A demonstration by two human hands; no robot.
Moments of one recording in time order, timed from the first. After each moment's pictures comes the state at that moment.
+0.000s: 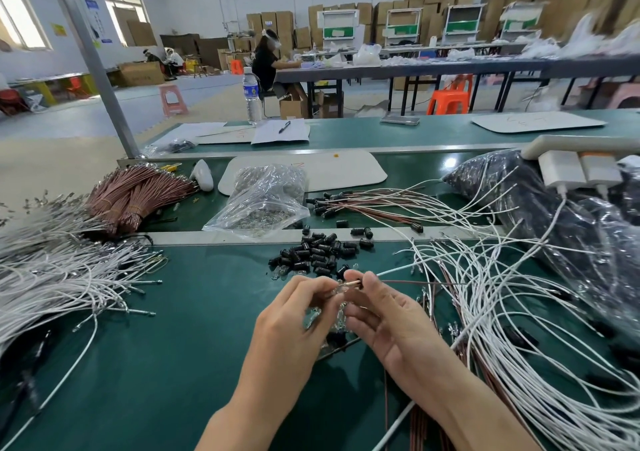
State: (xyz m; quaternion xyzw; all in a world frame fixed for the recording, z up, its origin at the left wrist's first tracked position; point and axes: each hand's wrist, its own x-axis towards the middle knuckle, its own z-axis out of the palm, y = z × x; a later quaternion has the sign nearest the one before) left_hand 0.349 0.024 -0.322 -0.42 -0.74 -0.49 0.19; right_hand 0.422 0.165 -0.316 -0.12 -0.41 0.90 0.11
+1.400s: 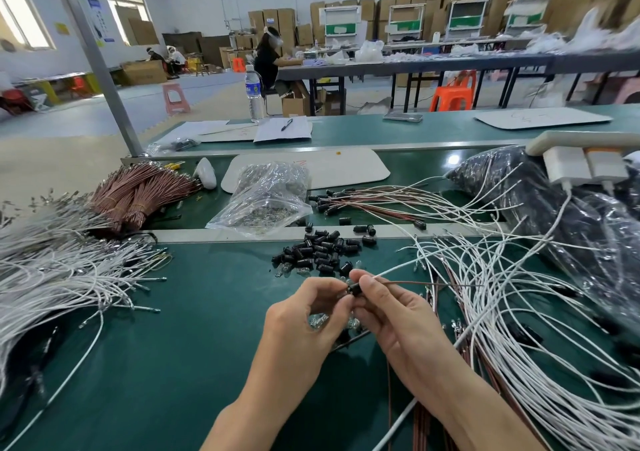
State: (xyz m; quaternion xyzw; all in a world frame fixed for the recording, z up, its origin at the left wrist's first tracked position) left_hand 0.353 0.028 -0.325 -0.38 -0.72 -0.57 0.08; right_hand 0.421 0.164 -0.321 -0.12 -0.42 0.89 0.15
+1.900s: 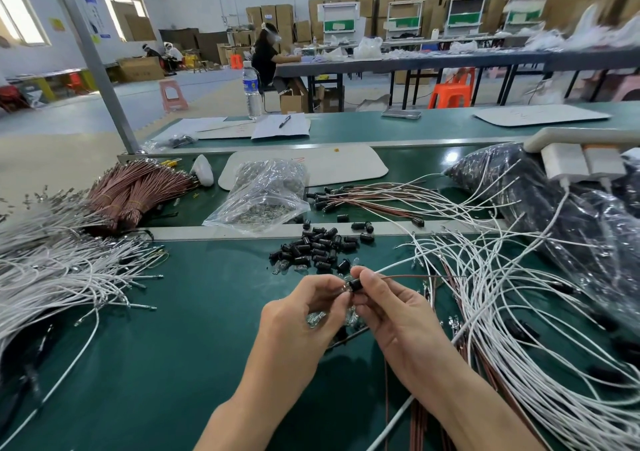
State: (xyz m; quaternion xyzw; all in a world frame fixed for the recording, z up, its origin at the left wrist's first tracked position) left_hand 0.355 0.029 -0.323 -0.40 -0.71 -0.56 0.12; right_hand 0.422 0.163 -0.319 -0.13 -0.40 0.90 0.15
